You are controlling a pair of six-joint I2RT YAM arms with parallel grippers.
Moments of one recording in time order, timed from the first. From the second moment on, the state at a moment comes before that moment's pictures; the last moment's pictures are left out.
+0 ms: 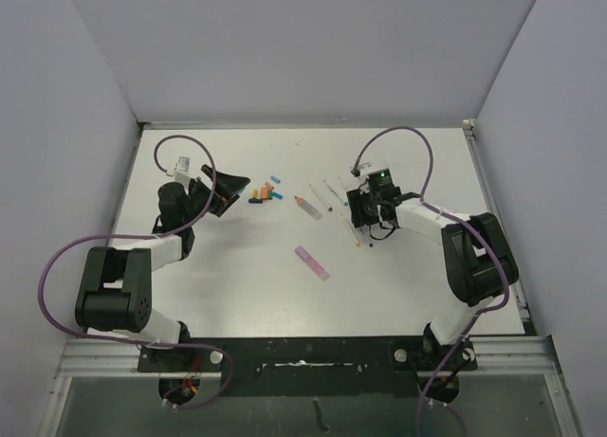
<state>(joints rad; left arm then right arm) -0.06 1.51 0.60 0.72 0.50 -1.07 0.36 1.73 0.98 -0.18 -0.03 0.03</state>
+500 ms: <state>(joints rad) -0.06 1.51 0.54 0.84 0.50 -1.14 0.52 1.54 1.02 -0.24 -0.09 -0.05</state>
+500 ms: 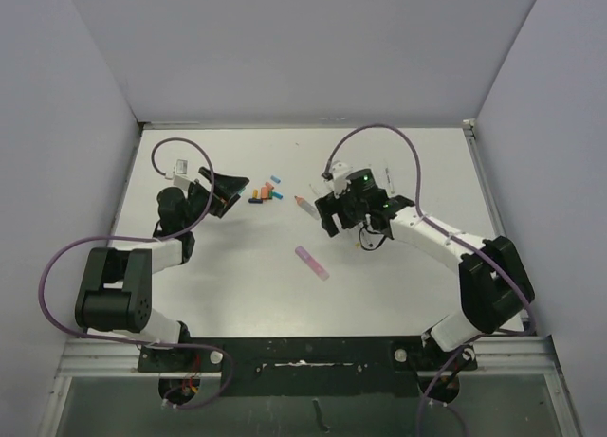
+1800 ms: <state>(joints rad) -0.06 1.37 0.53 0.61 0.50 -1.06 0.88 1.73 0.97 -0.26 -0.01 -0.01</state>
